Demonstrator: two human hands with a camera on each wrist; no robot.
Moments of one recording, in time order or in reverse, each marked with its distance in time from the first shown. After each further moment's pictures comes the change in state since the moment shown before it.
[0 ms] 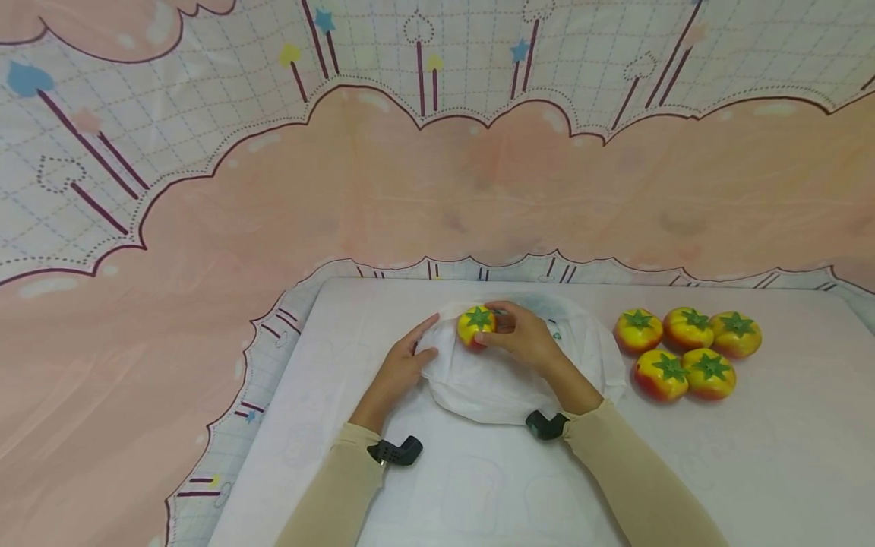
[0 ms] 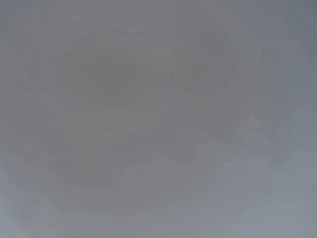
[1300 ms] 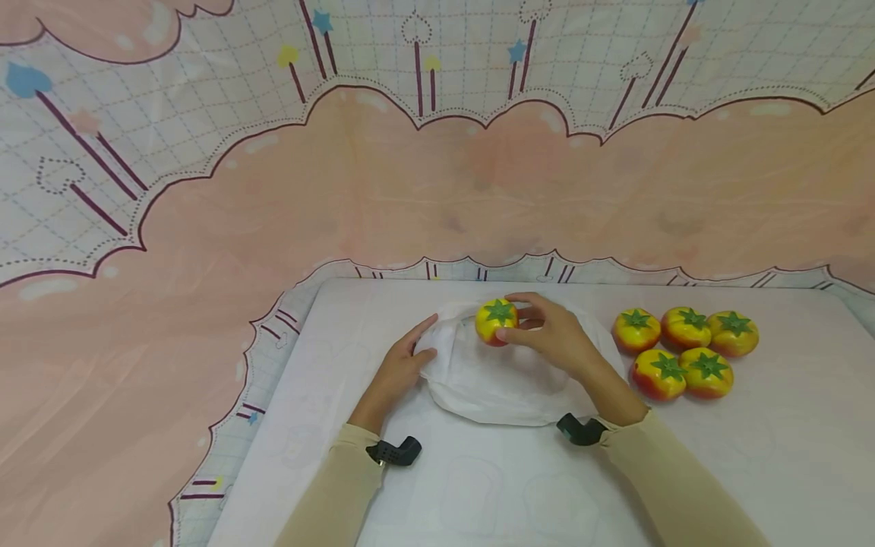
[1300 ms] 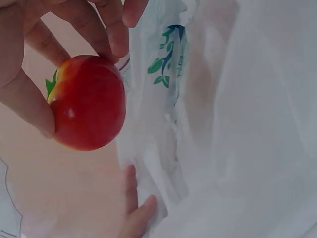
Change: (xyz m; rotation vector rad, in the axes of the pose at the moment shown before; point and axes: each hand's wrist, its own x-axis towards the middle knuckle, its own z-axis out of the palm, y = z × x) left_hand -0.001 -0.001 -0.001 -0.016 -0.002 0.008; right_hand -0.033 -0.018 -0.047 -0.062 -0.026 0.030
